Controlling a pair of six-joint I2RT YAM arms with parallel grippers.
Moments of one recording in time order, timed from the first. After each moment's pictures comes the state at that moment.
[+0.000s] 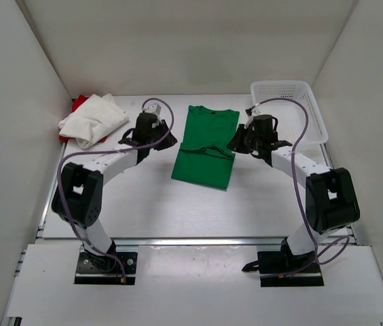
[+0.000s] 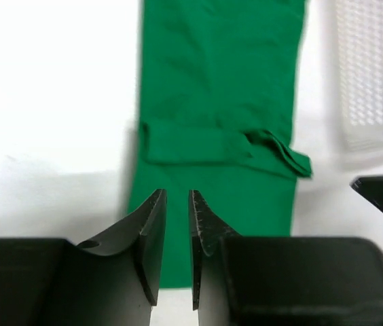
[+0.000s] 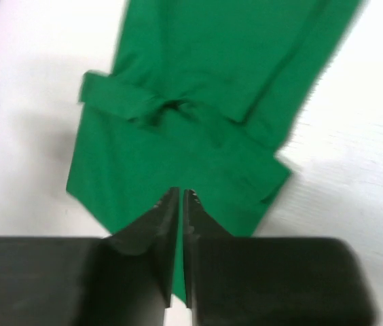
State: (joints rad) left arm -0.39 1.74 1.17 -0.02 0.09 -0.58; right arm 0.26 1.63 1.03 -0.02 -0.32 0.43
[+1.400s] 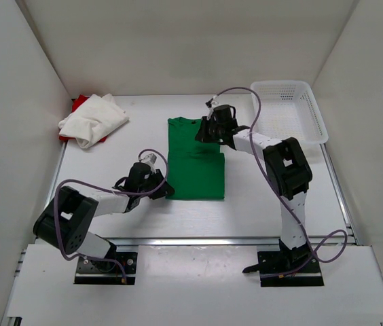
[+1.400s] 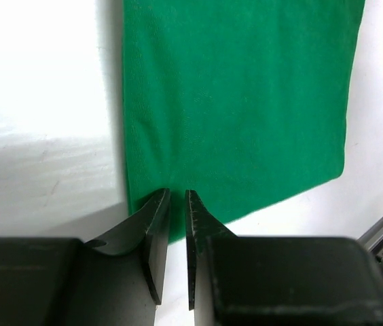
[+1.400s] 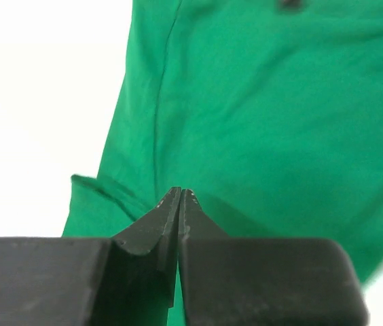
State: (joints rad) left arm -0.49 1.47 0.44 0.35 0.21 -0.73; right arm 0.47 2.12 1.48 0.02 -0.31 0.39
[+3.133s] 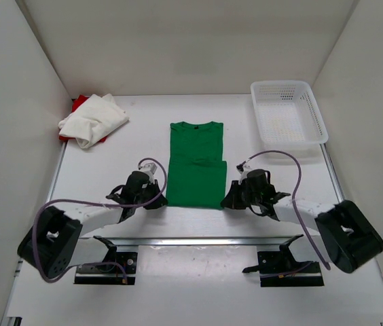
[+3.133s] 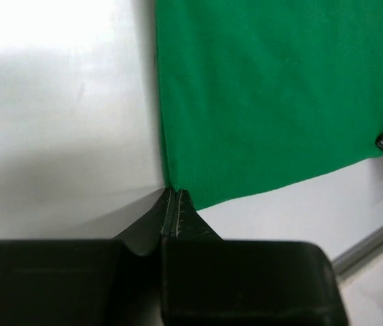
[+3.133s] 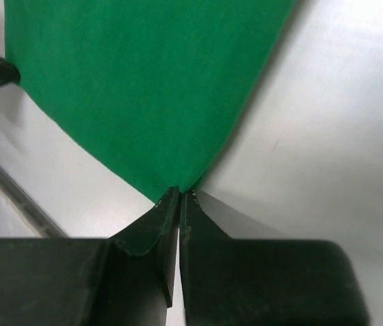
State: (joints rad) left arm -0.54 1.30 0.38 0.17 0.14 -0.61; right arm 0.48 1.35 0.38 0.22 -0.39 0.53
